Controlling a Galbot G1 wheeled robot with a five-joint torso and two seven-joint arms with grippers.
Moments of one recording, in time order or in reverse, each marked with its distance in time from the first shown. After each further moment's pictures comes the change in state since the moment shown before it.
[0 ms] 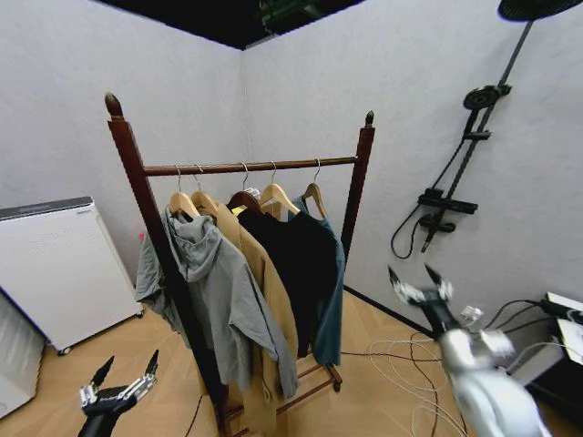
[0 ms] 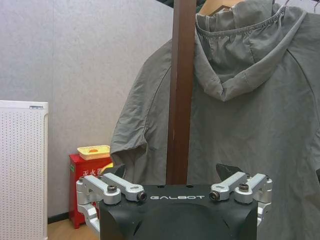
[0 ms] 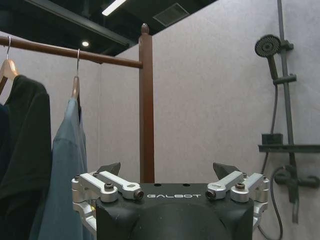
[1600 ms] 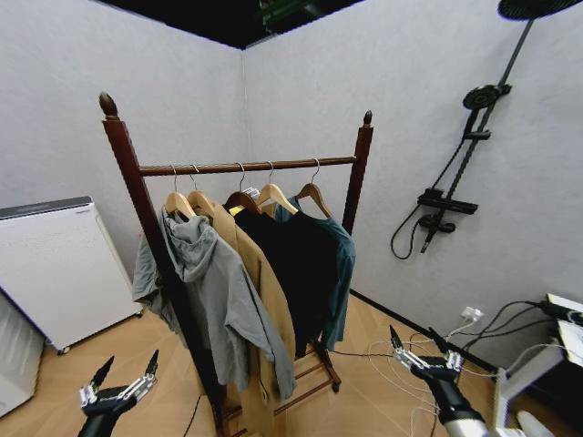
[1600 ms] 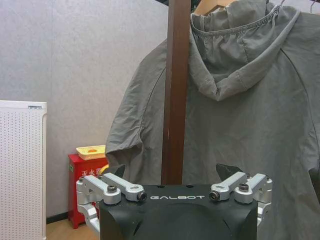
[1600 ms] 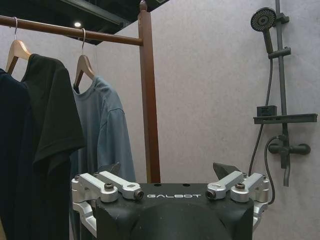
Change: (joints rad) left arm 0.000 0.000 0.000 0.000 0.000 0.000 0.000; right arm -0.184 0.070 -0.073 0.066 -0.048 0.069 0.039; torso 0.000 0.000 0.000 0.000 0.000
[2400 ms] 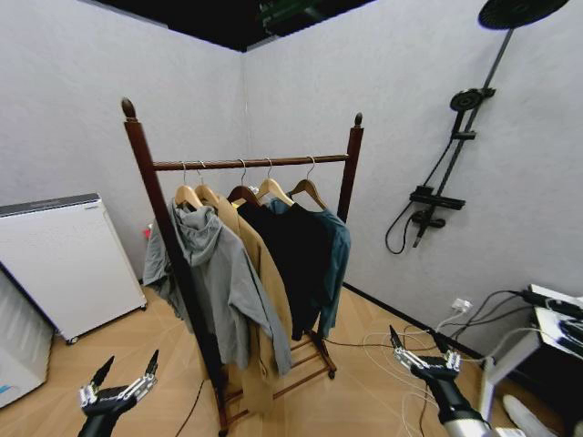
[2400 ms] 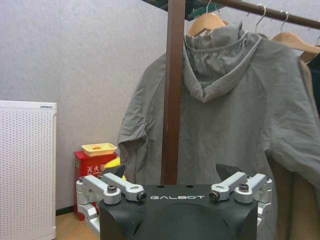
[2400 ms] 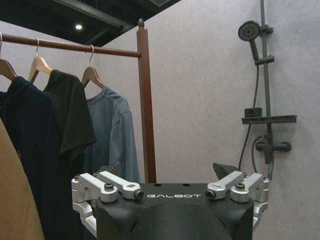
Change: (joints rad) left arm 0.000 0.000 0.000 0.000 0.000 0.000 0.000; right arm 0.000 0.000 0.000 -0.001 0.001 -0.001 -0.001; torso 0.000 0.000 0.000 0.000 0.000
